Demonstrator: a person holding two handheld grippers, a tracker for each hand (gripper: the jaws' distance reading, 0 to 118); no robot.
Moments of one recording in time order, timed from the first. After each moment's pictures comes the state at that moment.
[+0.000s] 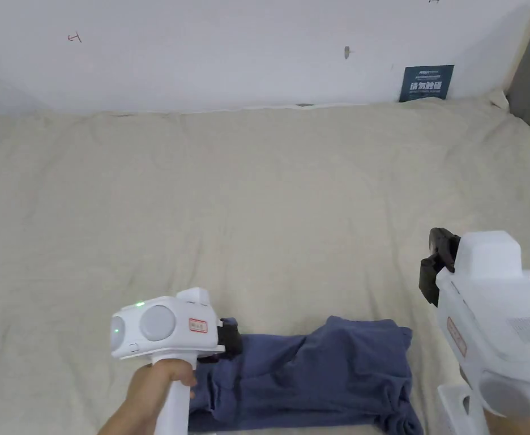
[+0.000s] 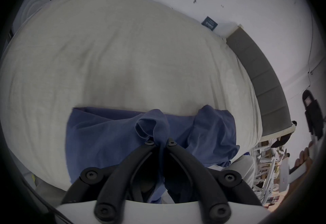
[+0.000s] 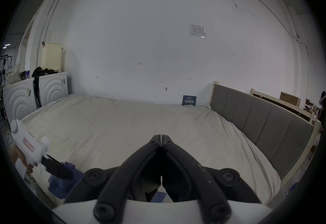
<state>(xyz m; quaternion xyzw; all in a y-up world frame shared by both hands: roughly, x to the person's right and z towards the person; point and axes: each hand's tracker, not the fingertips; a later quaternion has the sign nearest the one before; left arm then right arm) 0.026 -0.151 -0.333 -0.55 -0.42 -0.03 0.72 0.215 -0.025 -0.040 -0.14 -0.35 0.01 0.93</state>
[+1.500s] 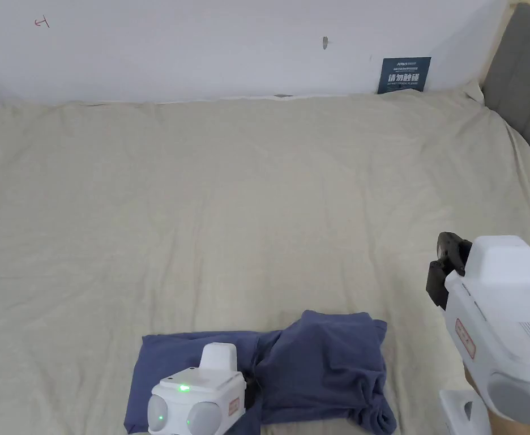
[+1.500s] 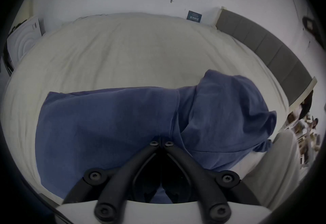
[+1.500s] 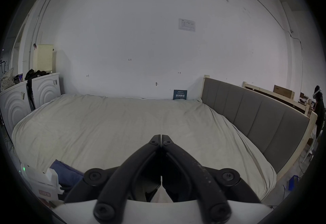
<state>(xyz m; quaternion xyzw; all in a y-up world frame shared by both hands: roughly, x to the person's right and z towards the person) 0.040 -0.234 -0.238 -0.43 -0.44 -0.14 0.77 0.236 -0.030 -0.015 -0.15 -0.38 -0.02 0.91</state>
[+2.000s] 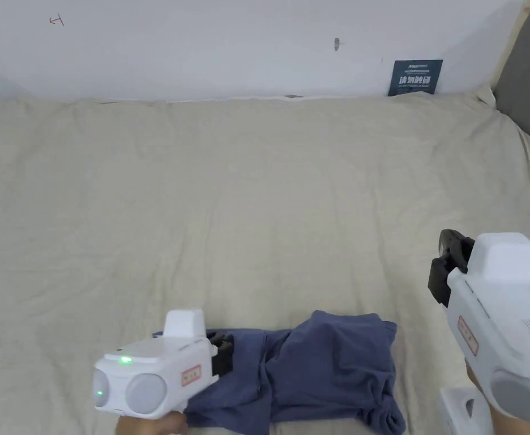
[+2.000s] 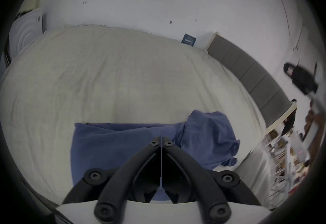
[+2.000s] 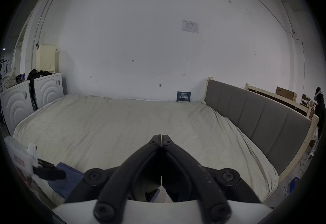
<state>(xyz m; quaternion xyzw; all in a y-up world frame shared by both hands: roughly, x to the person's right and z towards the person) -0.019 -0.149 -0.291 -0.40 -0.48 -0.03 0.78 0.227 -0.024 -0.028 -0.15 -0.37 -0.01 0.92</state>
